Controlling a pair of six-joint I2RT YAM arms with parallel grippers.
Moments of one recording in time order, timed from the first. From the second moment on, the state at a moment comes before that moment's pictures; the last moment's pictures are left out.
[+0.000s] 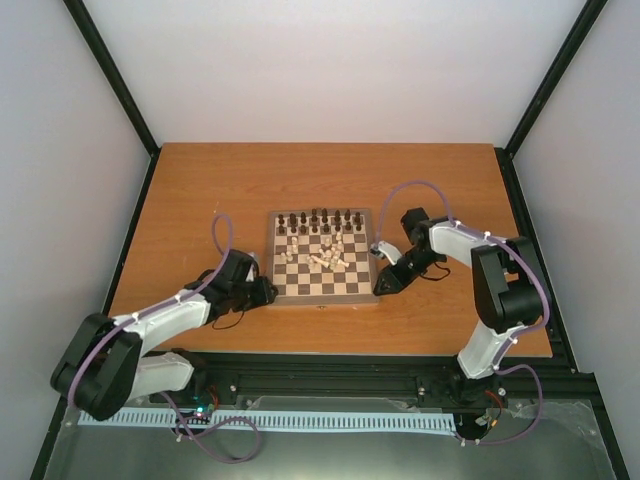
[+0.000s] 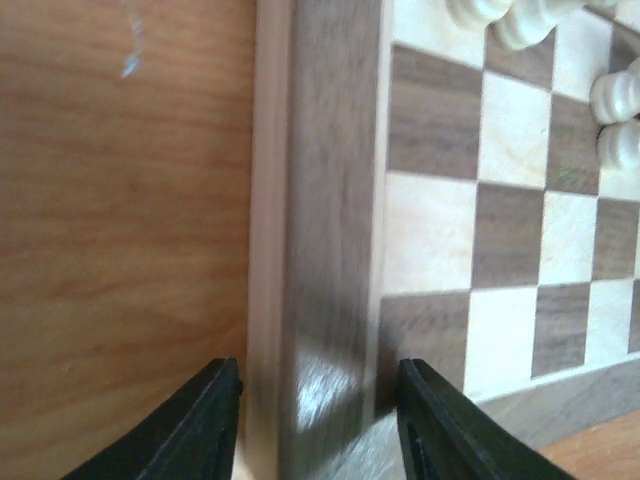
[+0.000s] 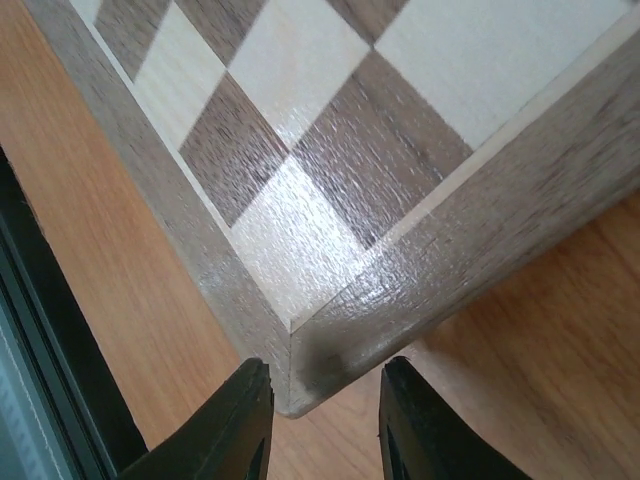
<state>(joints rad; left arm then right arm) -0.49 1.23 0.43 -0.16 0.17 -0.74 0.28 1.76 1.00 -0.85 -0.65 -0.52</state>
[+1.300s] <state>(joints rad) -0.50 1.56 1.02 -0.60 -0.01 -0.50 0.13 1.09 0.88 -0.77 -0.66 -0.51</state>
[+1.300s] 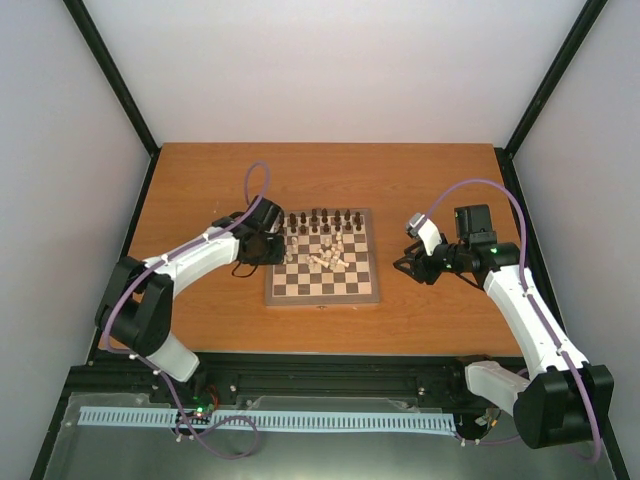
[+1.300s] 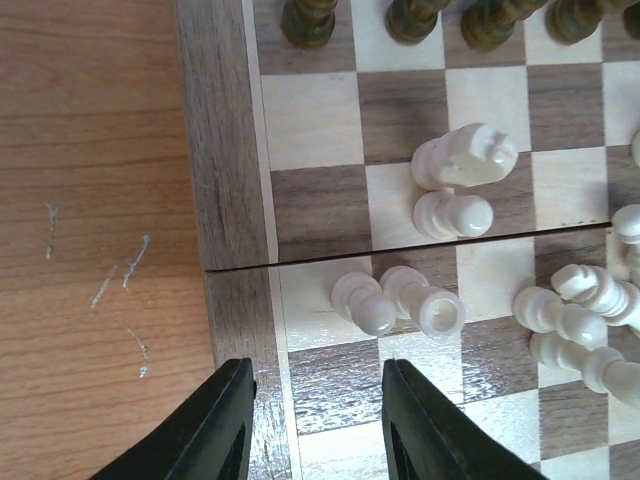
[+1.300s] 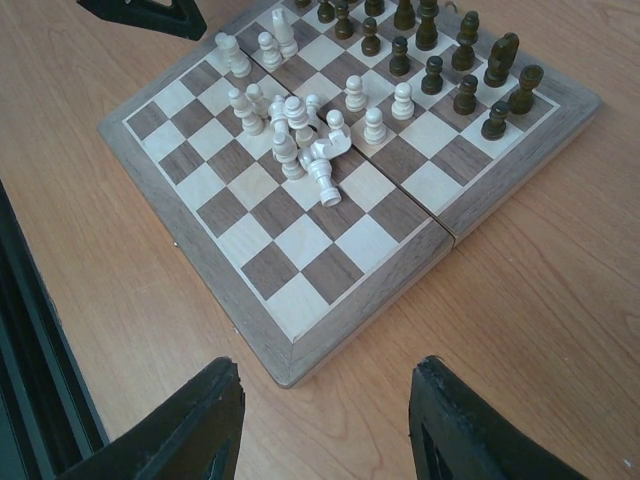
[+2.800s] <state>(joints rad) -0.50 1.69 1.09 -0.57 0.01 -0.49 0.13 1.13 0.87 -0.77 -0.62 -0.52</state>
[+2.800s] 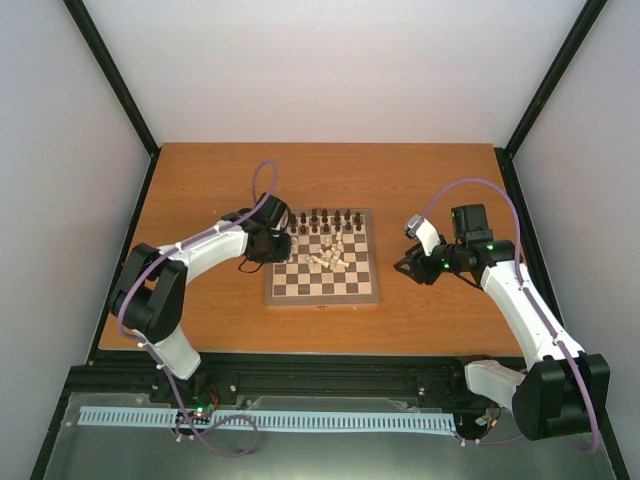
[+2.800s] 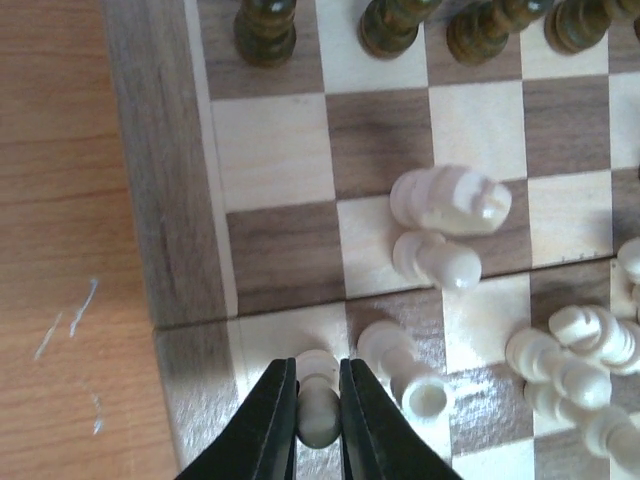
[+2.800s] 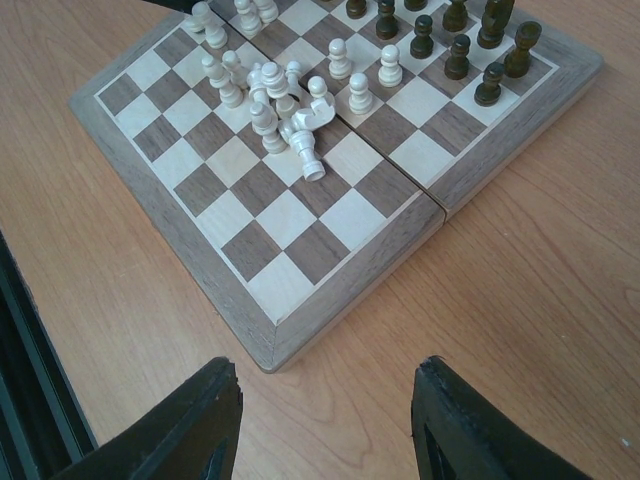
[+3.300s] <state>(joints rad) -0.51 1.49 0.97 -0.69 0.13 -0.43 0.13 1.14 0.87 -0.77 -0.62 -0.52</state>
